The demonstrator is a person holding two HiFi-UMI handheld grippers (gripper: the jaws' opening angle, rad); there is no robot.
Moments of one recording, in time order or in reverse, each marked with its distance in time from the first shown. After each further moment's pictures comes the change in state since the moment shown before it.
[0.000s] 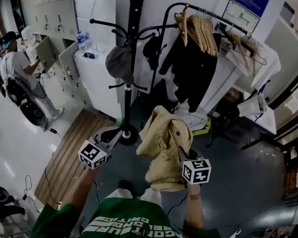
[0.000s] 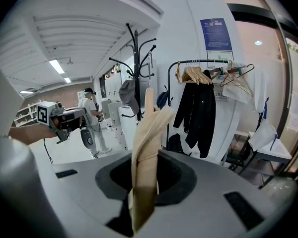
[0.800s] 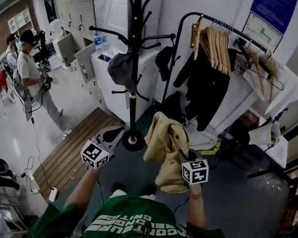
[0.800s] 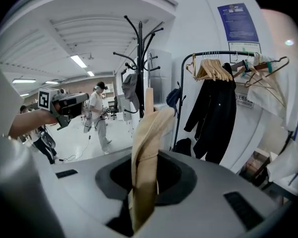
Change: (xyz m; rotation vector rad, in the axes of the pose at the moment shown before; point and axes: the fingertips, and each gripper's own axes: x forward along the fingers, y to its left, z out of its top) left arm 0.085 -0.003 0.025 0.024 0.008 0.257; right arm 0.074 -0.103 0.030 -0.181 0.036 0.229
